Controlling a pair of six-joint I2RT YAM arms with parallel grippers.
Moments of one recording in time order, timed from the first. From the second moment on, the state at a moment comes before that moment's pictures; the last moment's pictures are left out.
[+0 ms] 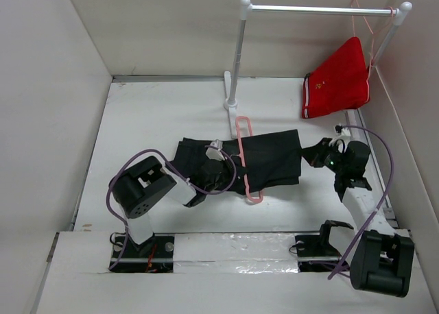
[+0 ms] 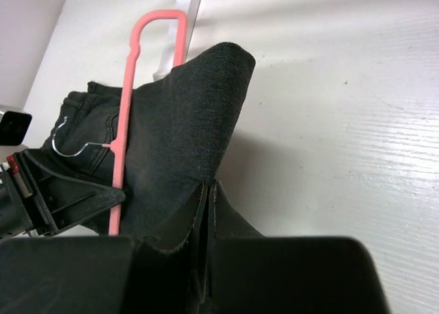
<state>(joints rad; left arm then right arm) -0.90 1.76 0.52 0.89 -0.12 -1.07 -0.19 0.96 0.39 0.23 -0.67 0.37</state>
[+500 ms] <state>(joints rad) -0.88 1.63 0.46 0.77 -0.15 -0.97 -0.27 1.00 0.39 0.24 -0.72 0.42</state>
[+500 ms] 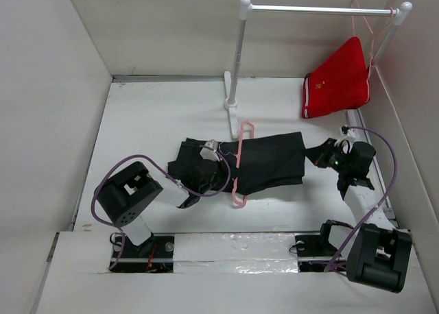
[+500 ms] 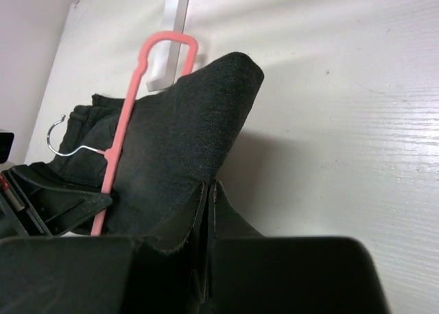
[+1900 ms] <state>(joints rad) -1.12 1.39 0.56 0.45 -0.57 -0.80 0.33 0.92 0.45 0.27 -0.43 0.38</state>
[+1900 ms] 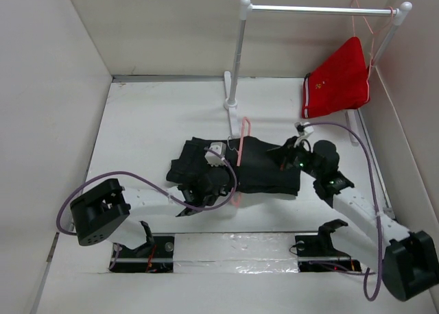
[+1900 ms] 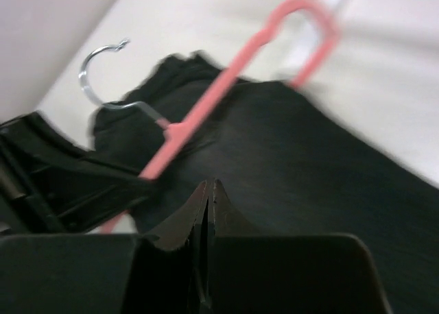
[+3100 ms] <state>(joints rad) -1.16 1.32 0.55 0.43 -0.68 -0.73 0.57 1.49 0.36 1.15 -0.39 0.98</state>
